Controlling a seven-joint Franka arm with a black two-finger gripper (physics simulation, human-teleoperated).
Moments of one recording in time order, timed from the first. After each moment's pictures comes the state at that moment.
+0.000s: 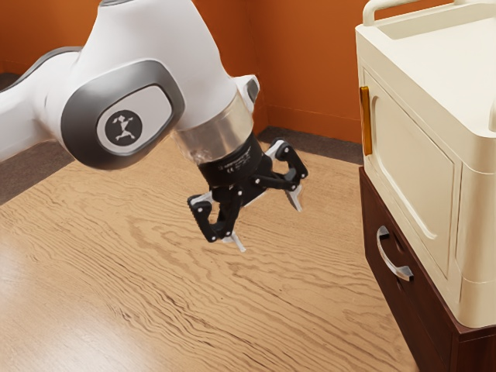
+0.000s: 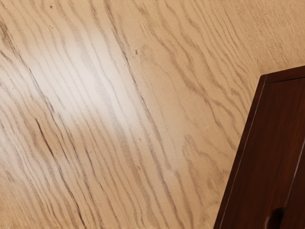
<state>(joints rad) -0.25 -0.18 -0.01 -1.74 -0.04 1.78 -1.42</state>
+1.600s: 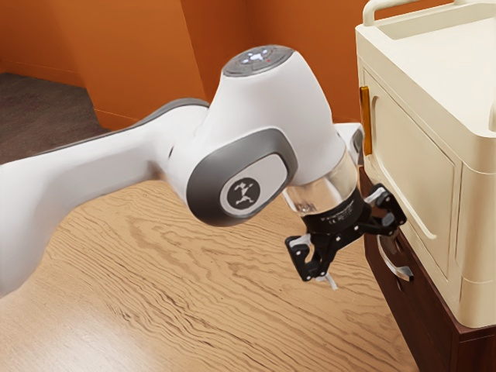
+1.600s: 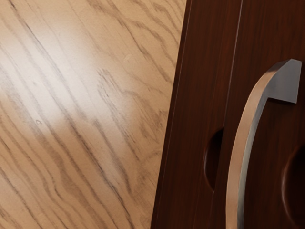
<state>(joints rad) -0.31 0.04 -0.09 -1.70 -0.04 2.01 -1.36</state>
